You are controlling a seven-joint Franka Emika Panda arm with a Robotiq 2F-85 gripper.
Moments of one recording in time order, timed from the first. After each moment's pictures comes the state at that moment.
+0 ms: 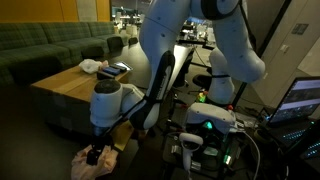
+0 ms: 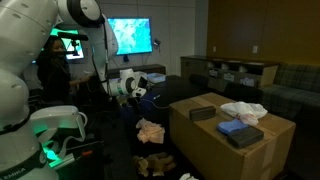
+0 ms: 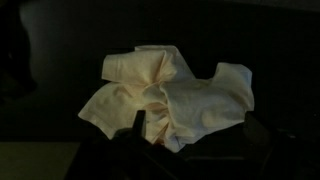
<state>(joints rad) 0.69 0.65 0.01 -2.13 -0.38 2.92 0.96</state>
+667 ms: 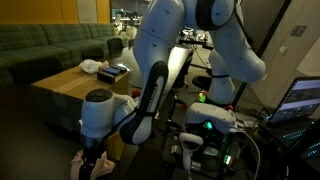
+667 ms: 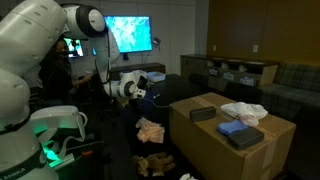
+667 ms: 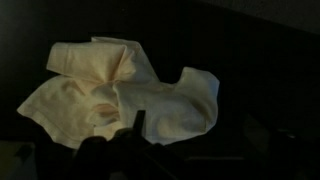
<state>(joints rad) 0.71 0.76 0.05 -2.02 -0.18 2.94 0.68</state>
